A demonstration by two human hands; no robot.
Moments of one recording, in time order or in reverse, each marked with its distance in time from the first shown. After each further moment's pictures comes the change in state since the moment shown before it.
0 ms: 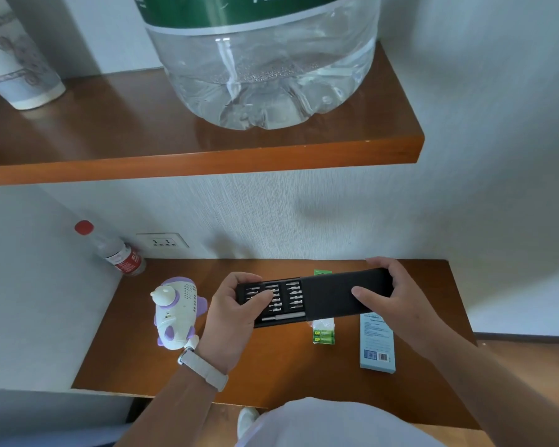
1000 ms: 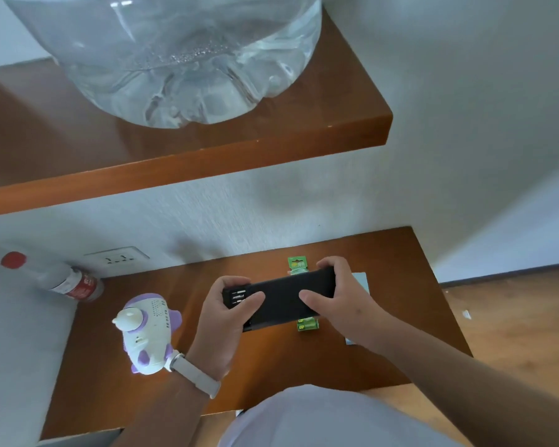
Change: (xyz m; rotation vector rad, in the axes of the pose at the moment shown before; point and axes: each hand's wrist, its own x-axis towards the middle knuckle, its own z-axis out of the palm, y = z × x) left_hand 0.014 -0.009 0.015 -0.017 -0.202 -0.057; right_hand -0.014 -0.021 0.048 0.046 -0.083 0.162
